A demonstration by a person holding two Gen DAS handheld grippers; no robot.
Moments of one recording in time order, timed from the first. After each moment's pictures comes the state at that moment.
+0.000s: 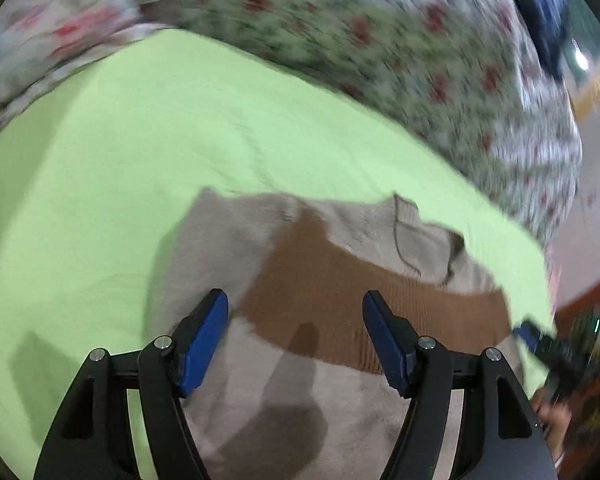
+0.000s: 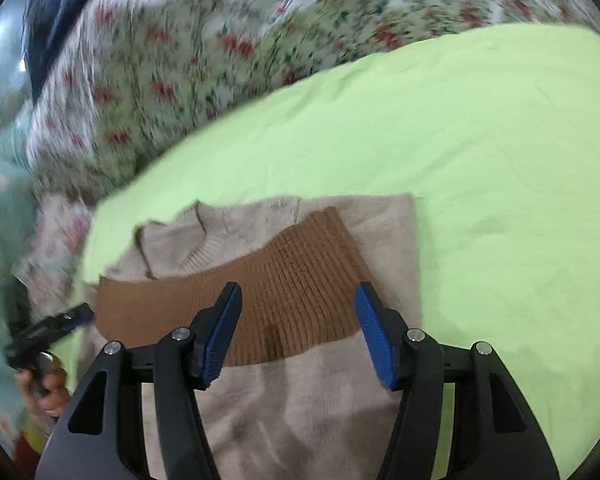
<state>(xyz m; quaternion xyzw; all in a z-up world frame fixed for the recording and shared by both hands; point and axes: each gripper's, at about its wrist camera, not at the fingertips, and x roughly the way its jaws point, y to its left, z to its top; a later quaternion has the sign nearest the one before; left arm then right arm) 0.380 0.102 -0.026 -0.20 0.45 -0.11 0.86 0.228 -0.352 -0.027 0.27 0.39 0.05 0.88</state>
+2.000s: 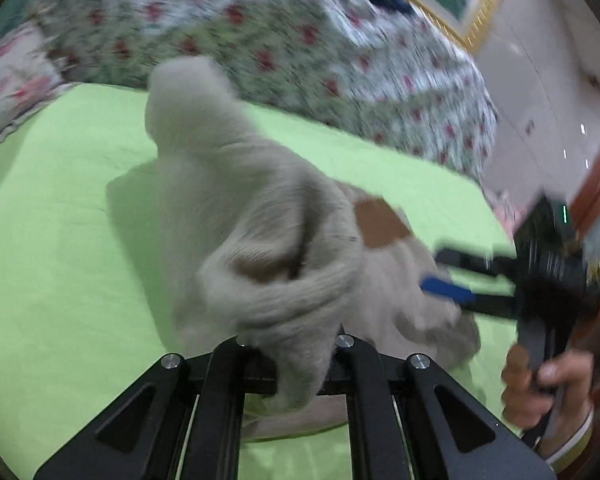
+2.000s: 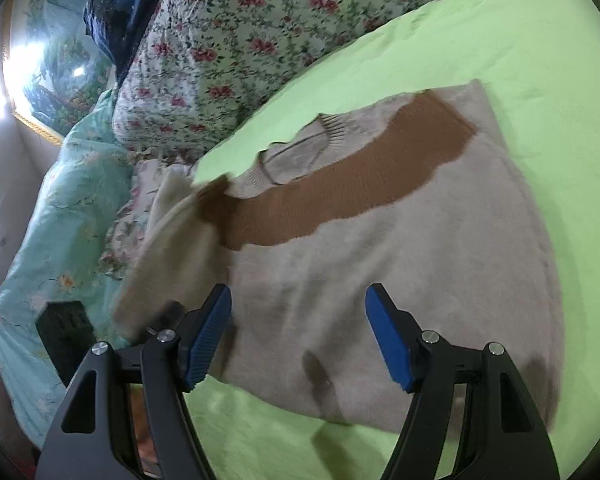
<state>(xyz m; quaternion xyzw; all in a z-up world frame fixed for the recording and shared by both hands) 0.213 -0.063 -0.002 -0.09 0.38 -0.21 0.90 0.163 -0.287 -0.020 0.35 0.42 0.22 0.81</state>
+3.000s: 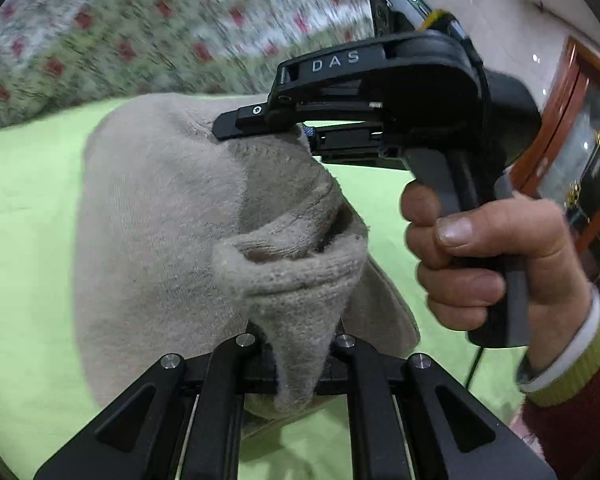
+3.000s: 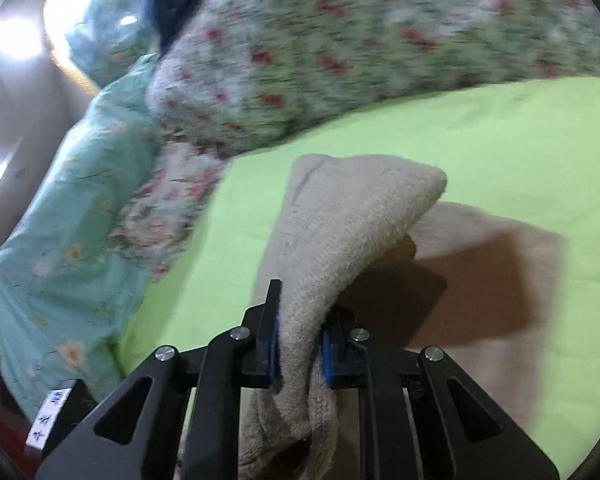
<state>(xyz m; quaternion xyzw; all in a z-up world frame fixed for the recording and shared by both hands) 0.205 -0.201 -0.014 -0.01 0.40 -0.30 0.86 0.240 -0.307 0.024 0.24 0.42 0.25 0.84</state>
